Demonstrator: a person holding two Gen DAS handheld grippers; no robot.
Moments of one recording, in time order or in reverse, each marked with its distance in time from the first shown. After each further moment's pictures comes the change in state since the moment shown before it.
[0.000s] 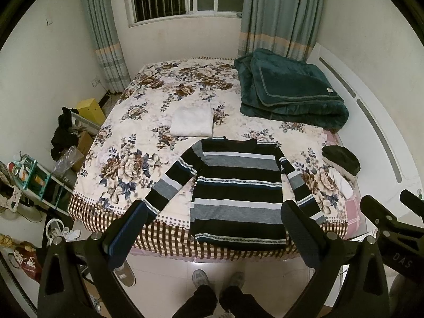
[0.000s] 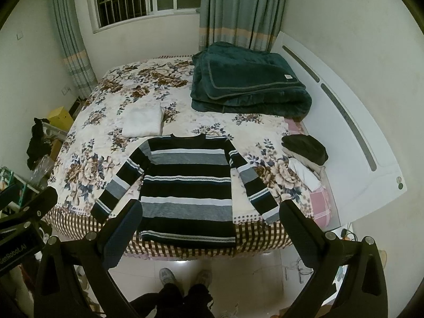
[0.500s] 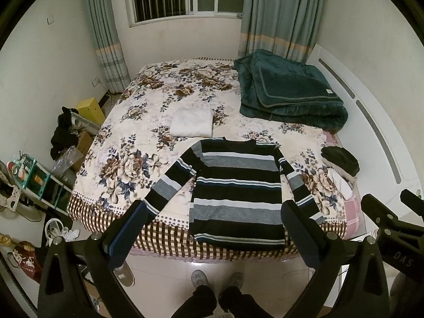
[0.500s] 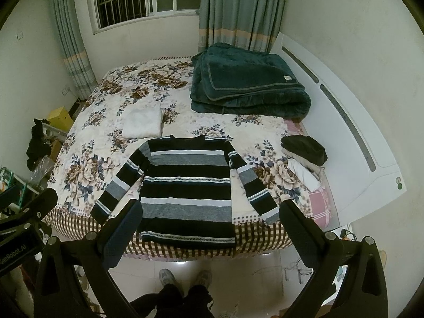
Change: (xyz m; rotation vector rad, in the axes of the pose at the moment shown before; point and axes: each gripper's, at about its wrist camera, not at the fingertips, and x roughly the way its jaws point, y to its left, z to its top) left arm 0.000 0.000 -0.001 -0.001 -0.004 -0.002; right arm -0.001 -0.002 0.000 -0.004 -0.005 -0.002
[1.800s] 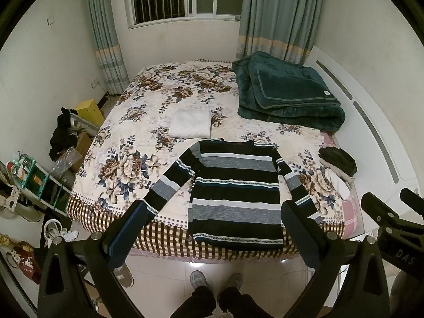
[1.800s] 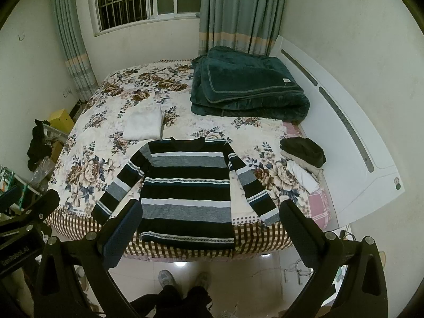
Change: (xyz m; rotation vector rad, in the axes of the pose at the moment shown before) left arm -0.003 0.005 0.004 -0.003 -0.008 -0.005; right arm -0.001 0.005 -0.001 -0.002 -0.008 -0.003
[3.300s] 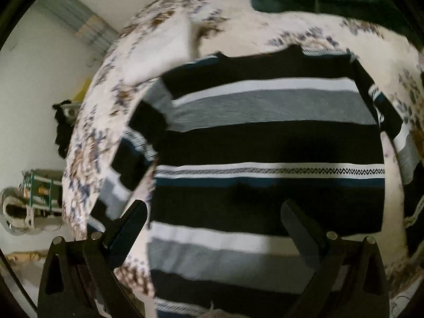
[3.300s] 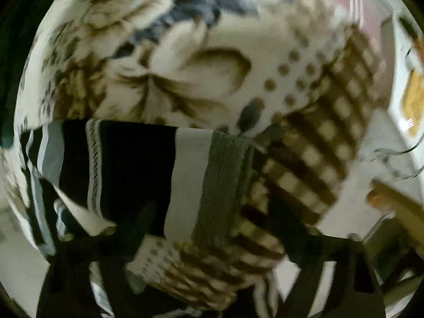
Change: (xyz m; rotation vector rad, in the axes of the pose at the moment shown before) left arm 0.560 -0.147 -0.024 0.180 0.338 0.364; right arm 0.714 -0.407 -0.242 1.083 0.654 0.061
